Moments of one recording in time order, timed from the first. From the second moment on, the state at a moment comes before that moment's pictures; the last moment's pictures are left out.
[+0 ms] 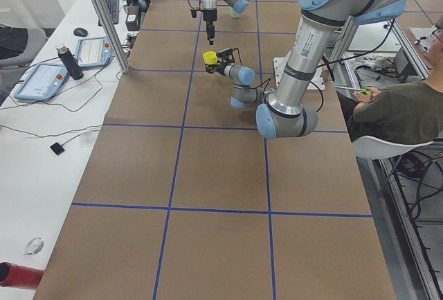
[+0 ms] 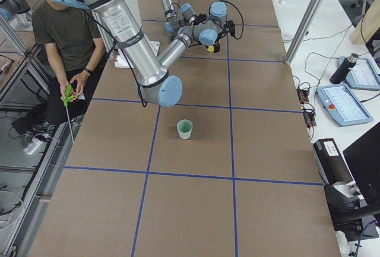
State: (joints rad) left arm -0.35 -2.16 -1.19 -3.22 -1.25 -0.32; right arm 0.69 -0.89 1.62 -1.28 2.16 1.03
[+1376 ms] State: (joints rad) left arm -0.28 -2.18 -1.22 -3.22 -1.19 -0.32; right arm 0.63 -0.91 1.62 -1.27 2.16 1.09
